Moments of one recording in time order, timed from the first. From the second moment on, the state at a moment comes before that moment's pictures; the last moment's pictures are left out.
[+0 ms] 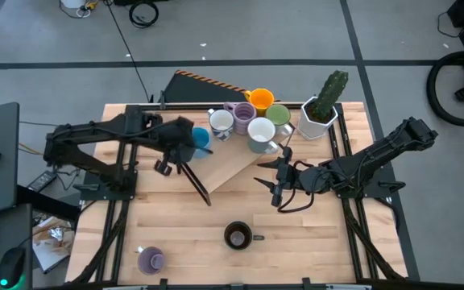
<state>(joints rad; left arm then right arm) 0.06 1.36 1.49 -1.24 -0.21 0.65 0.38 1.23 0.79 0.11 0.68 0.05</state>
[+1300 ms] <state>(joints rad) -0.71 1.51 1.49 -1.13 -0.79 -0.72 0.61 1.29 0.81 -0.08 0.52 0.24</state>
